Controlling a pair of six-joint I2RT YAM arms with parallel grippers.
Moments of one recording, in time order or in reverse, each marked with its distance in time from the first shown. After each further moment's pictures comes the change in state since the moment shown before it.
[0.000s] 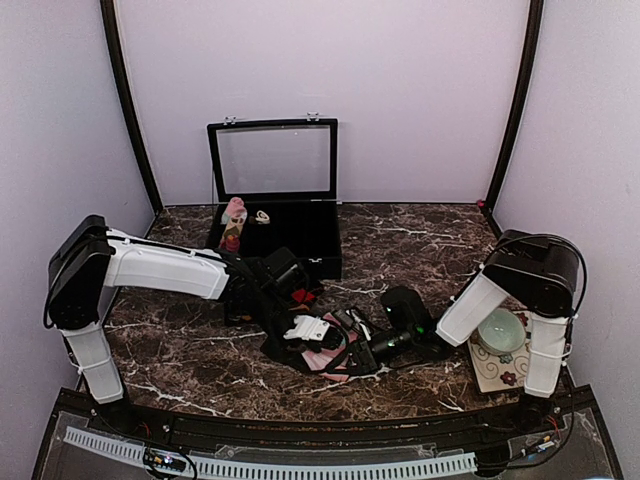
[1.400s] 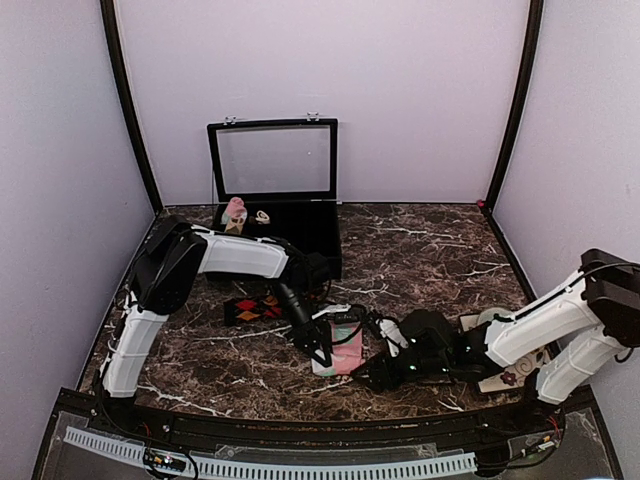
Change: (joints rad) left arm 0.107 0.529 0.545 -0.513 0.380 -0.064; right arm 0.195 -0.460 -0.178 -0.358 0.734 0.005
